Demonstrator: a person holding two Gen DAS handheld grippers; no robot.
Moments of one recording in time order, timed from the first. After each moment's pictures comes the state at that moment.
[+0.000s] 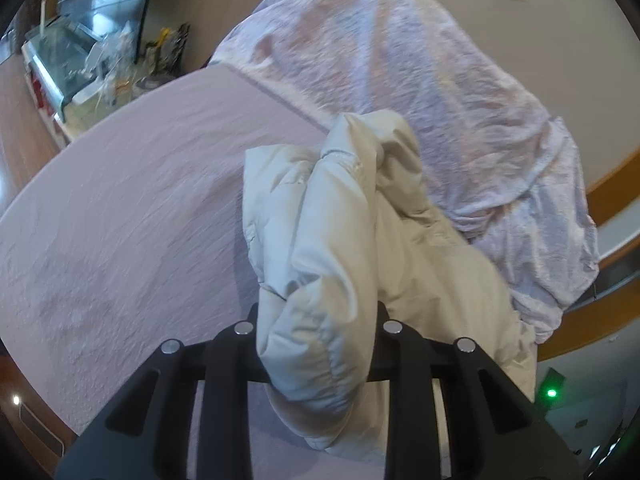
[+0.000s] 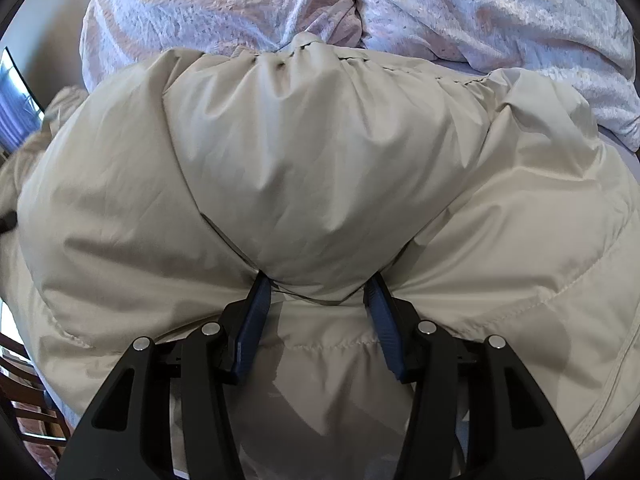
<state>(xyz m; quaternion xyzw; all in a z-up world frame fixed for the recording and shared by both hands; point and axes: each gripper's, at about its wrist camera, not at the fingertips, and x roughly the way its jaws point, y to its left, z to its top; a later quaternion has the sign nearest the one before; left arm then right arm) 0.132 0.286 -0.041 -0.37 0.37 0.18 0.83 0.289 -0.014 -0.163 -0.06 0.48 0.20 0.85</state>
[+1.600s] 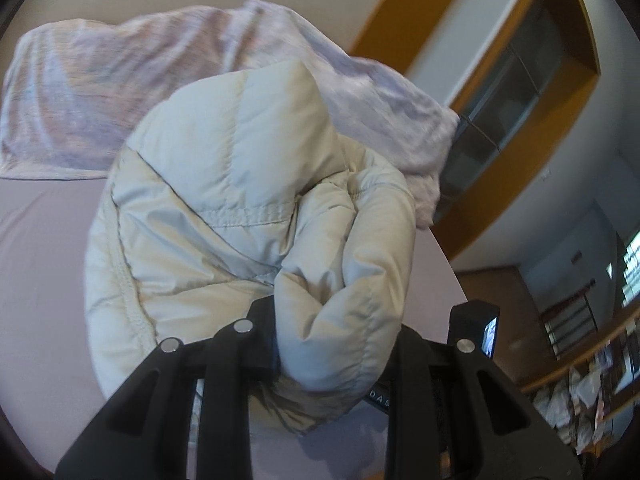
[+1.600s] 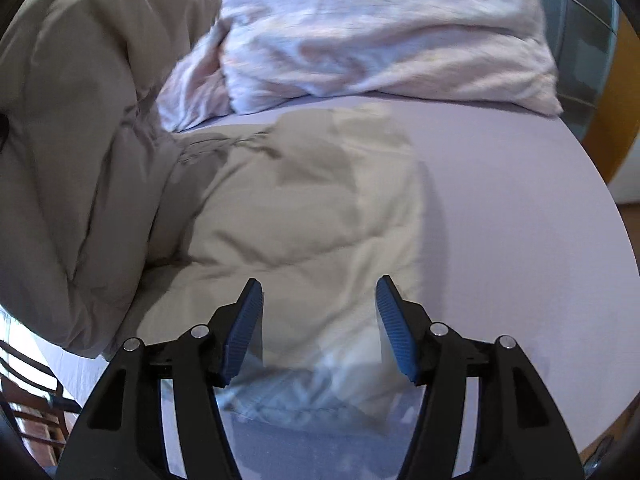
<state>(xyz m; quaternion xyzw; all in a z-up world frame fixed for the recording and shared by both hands) 0.234 -0.060 0.045 -0.19 0.38 -0.08 0.90 0.282 -0.224 -0.126 0.02 0.44 0.16 0.88</state>
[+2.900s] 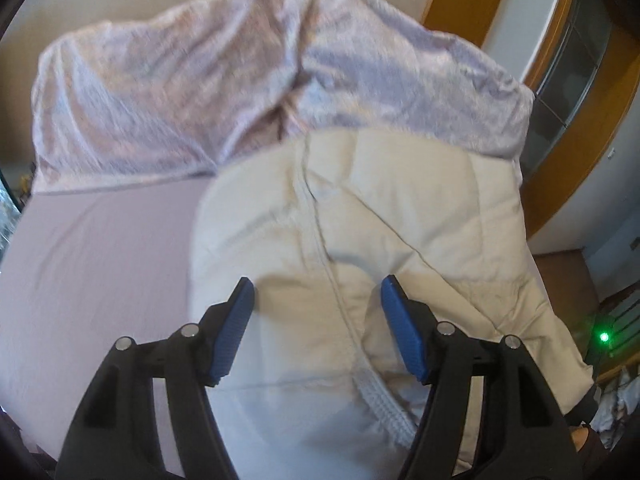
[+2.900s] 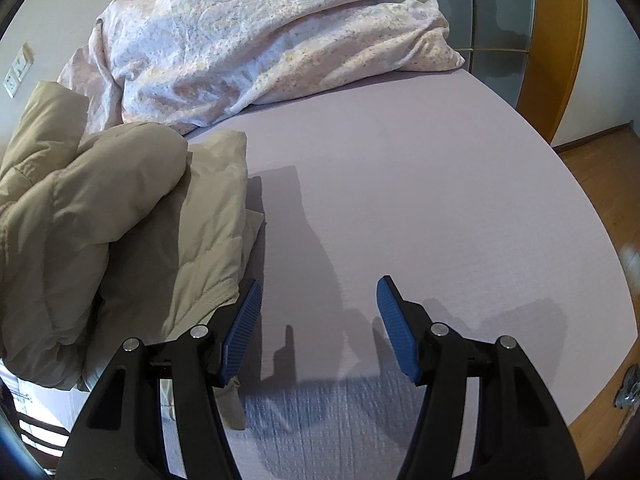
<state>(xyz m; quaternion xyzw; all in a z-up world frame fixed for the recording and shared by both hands) 0.272 -0.018 0.003 -0.13 0.43 0.03 0.89 0.291 -0.331 -0.128 0.09 0.45 0.07 0.89</state>
